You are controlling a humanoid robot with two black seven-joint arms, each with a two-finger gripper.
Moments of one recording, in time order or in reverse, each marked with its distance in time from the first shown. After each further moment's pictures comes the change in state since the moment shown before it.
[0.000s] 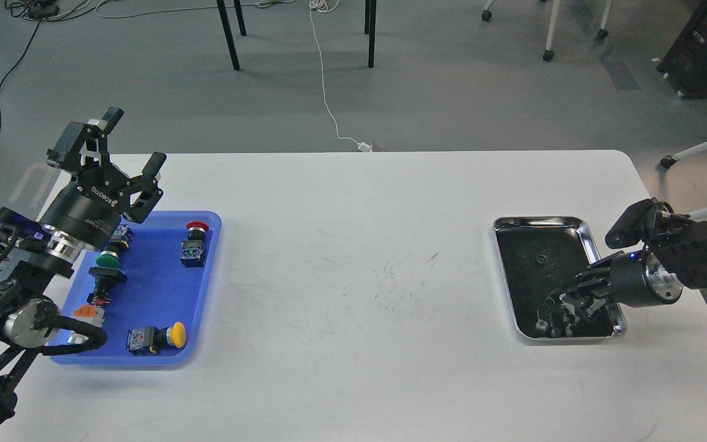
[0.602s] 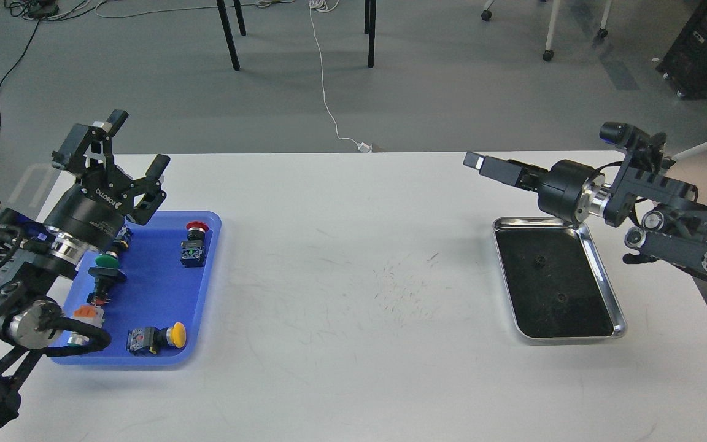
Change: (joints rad) left arm 0.002 -0.013 0.002 -0.002 0.030 0.005 0.000; right arm -0.275 0.065 0.808 -0.057 0.635 -0.008 0.000
